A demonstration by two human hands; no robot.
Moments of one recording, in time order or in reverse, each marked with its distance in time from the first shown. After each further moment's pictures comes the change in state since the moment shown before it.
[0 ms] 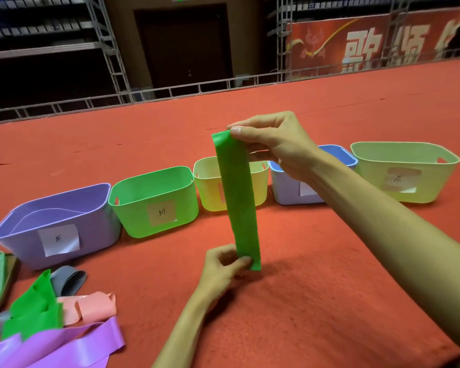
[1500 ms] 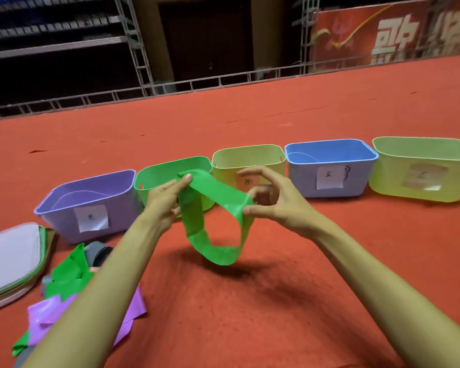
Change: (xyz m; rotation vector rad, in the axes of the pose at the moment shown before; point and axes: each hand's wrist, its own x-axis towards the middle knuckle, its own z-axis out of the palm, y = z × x) left_hand 0.029 0.117 -0.116 -0.227 0.427 -0.140; right_hand -0.069 0.090 0.030 0.001 -0.209 0.047
